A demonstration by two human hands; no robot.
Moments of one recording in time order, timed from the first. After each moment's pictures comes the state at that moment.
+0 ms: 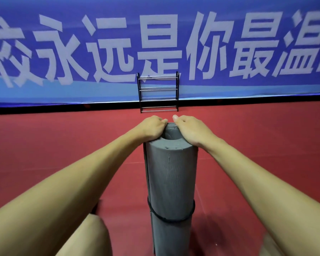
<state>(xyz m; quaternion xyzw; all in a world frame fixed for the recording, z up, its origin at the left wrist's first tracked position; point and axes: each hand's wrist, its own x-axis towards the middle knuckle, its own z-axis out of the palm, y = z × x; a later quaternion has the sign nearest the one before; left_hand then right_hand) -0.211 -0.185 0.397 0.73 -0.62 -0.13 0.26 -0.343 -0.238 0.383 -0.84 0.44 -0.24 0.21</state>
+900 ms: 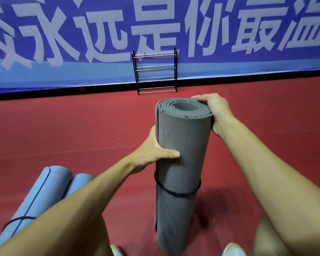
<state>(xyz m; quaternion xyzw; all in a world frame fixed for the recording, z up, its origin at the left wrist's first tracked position) -0.208 -0.172 0.276 0.49 -0.58 -0.44 0.48 -0.370 -0.273 0.365 -0.49 0.42 -0.48 0.59</state>
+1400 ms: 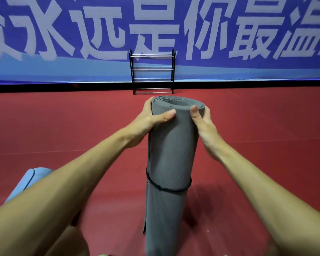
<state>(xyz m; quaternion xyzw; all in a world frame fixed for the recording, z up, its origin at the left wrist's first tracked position) -0.185 -0.227 0.328 0.50 -0.56 -0.41 0.52 -0.362 -0.280 0.312 -0.66 0.37 -0.45 0.47</state>
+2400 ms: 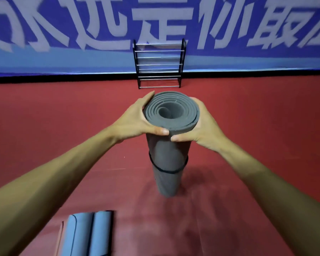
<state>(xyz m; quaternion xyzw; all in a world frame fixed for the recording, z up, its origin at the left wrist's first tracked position) 0.002 -0.421 0.752 0.60 -0.58 -0.39 0.40 -0.198 -0.501 0.721 -0.76 0.33 -0.32 0.46</state>
